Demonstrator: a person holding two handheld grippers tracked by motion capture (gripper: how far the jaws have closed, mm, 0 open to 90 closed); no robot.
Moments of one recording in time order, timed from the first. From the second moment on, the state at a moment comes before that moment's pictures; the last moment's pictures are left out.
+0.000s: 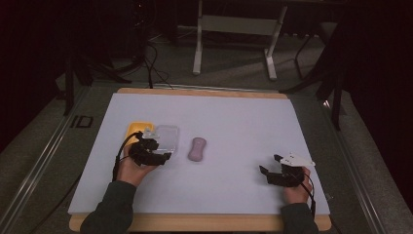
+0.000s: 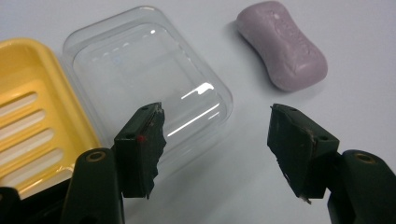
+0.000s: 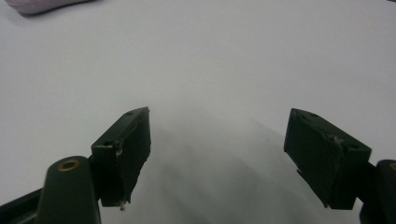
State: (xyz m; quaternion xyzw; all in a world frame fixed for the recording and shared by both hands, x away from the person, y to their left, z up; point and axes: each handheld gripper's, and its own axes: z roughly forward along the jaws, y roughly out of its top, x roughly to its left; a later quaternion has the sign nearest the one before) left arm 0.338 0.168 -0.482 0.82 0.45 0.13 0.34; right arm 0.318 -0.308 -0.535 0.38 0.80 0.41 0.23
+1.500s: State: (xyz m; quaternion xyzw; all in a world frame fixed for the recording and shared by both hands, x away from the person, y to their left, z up) left arm 0.374 0.124 -0.459 0.83 0.44 0.11 0.33; right arm 0.317 -0.309 -0.535 0.38 0.79 0.42 0.23
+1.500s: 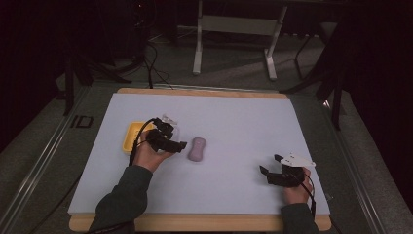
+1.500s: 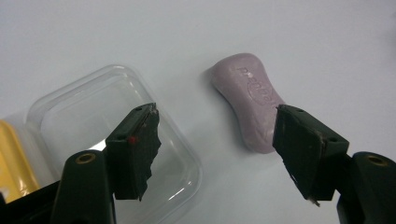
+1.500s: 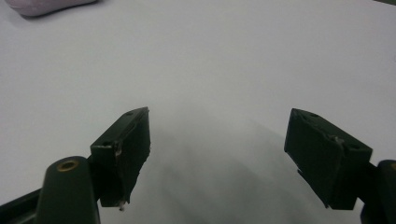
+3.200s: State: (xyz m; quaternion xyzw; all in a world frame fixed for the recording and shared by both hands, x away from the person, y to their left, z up) left arm 0.407 0.065 -0.471 0.86 0.43 0.08 0.28; right arm 0.316 -0.309 -0.535 0.37 0.79 0.42 0.24
